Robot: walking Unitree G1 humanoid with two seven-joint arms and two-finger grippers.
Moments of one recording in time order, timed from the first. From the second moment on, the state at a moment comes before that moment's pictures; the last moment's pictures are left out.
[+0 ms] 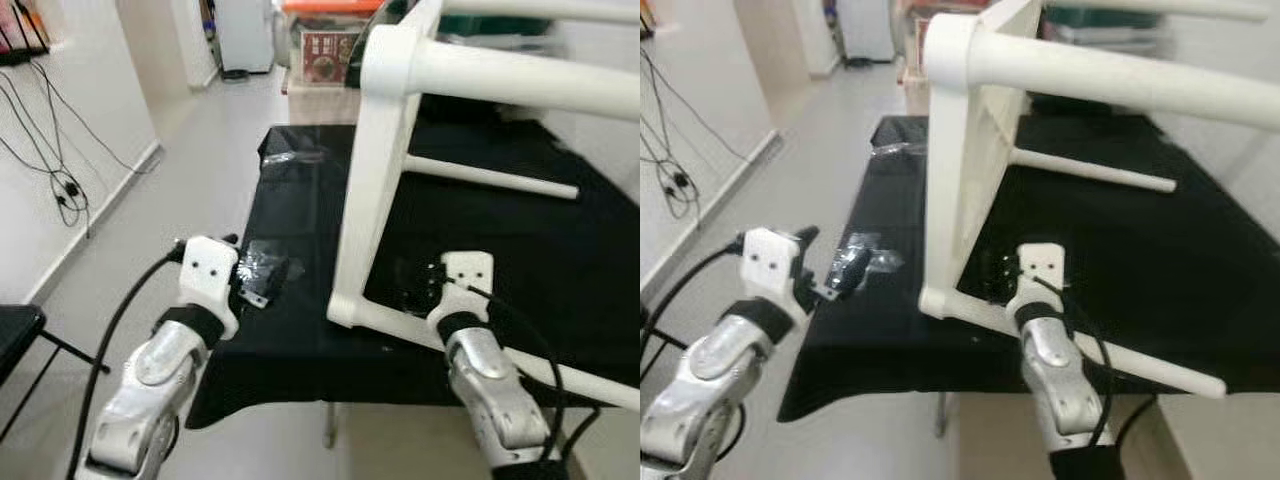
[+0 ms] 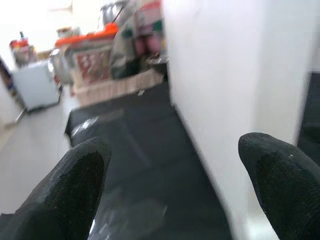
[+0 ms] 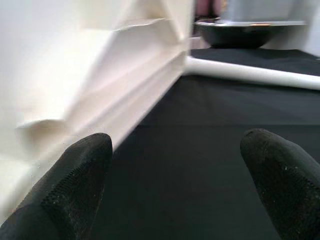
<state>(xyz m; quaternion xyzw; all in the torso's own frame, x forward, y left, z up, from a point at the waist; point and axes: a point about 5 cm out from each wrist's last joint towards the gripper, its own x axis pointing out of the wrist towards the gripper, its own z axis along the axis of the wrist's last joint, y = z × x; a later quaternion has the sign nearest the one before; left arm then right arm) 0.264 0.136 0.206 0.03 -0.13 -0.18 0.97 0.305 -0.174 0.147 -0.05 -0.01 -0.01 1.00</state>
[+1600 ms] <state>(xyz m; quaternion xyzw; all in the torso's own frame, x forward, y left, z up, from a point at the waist) 0.270 0.141 0.214 -0.02 -0.11 -0.16 0.98 0.389 -0.142 0.210 -0.03 -0.05 -0.05 1.00</state>
